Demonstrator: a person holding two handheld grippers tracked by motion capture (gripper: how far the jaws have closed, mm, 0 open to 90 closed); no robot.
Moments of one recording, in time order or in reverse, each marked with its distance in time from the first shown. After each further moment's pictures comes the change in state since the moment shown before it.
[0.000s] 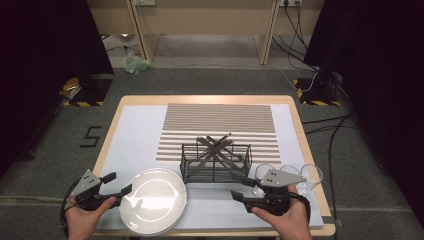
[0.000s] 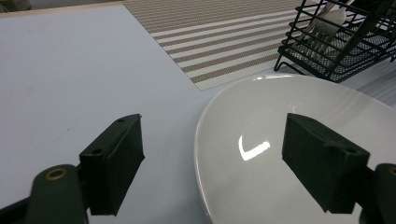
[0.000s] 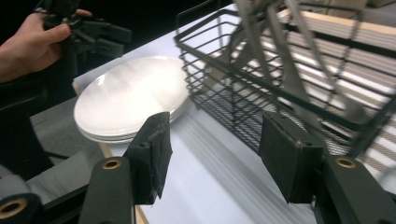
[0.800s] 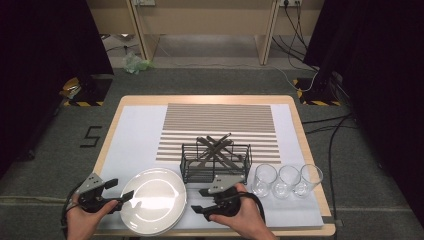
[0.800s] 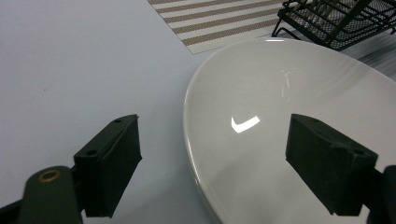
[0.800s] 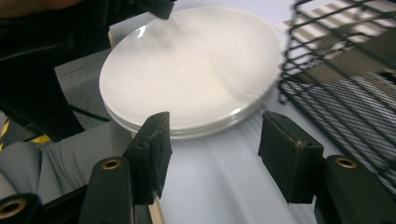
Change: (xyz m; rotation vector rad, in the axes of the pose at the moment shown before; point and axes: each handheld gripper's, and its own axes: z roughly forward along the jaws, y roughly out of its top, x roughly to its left) left arm 0.000 -0.006 0.001 0.124 -0.029 -0.048; right arm 0.037 -0.004 0.109 0.176 0.194 -0.124
